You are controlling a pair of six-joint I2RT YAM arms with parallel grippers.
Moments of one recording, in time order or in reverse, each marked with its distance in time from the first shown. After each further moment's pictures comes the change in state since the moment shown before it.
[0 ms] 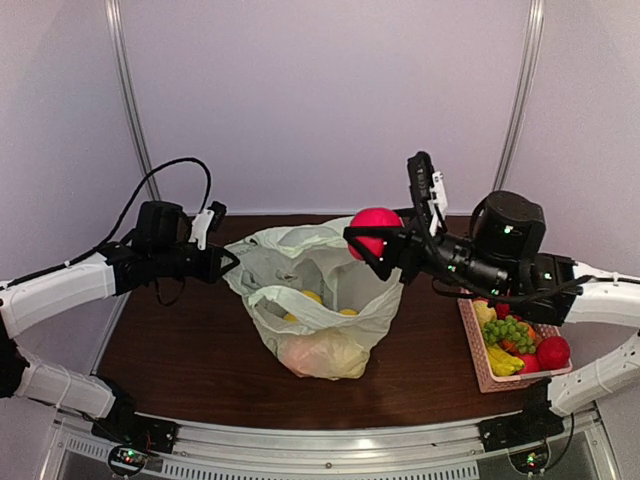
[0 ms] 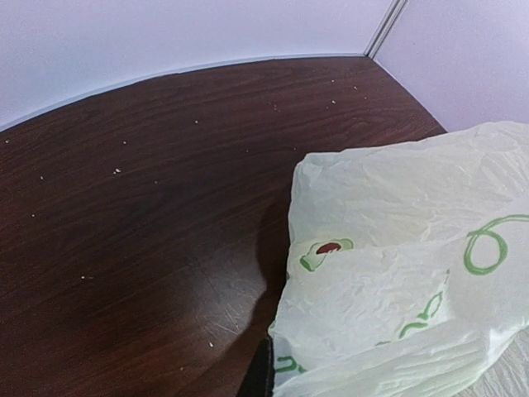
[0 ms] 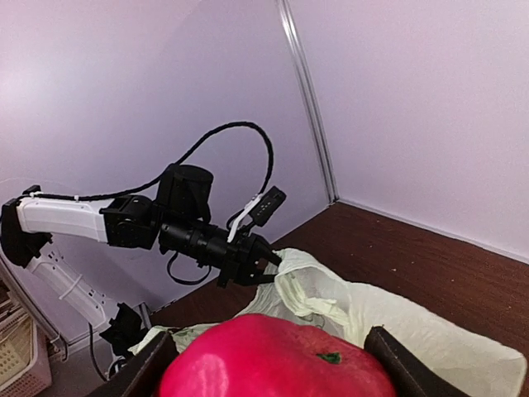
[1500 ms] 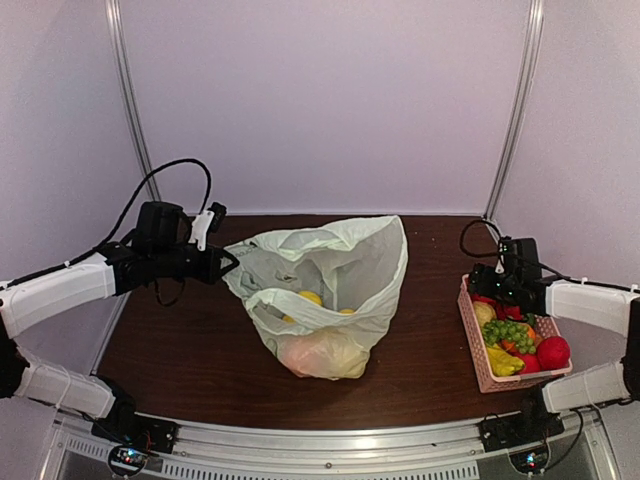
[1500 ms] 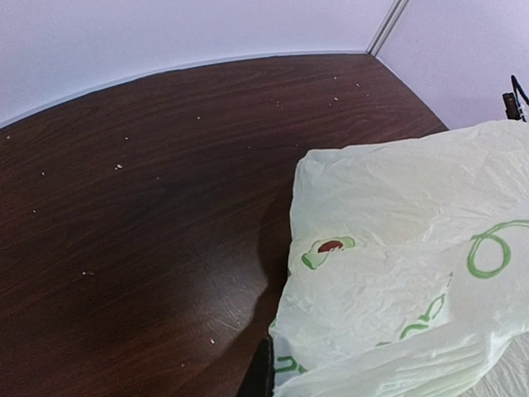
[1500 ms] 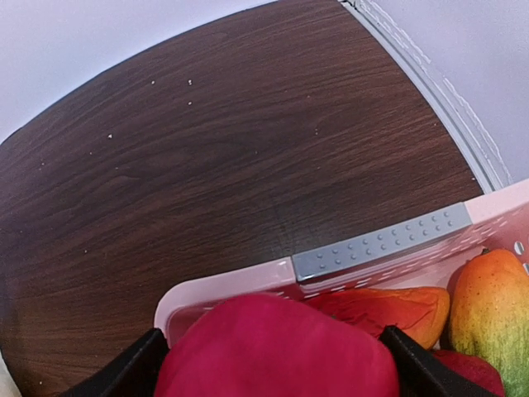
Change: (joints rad) left arm 0.000 -0.002 0.000 -0.011 -0.006 0.000; right arm -0.988 0.045 -0.446 -0.217 0.072 0.136
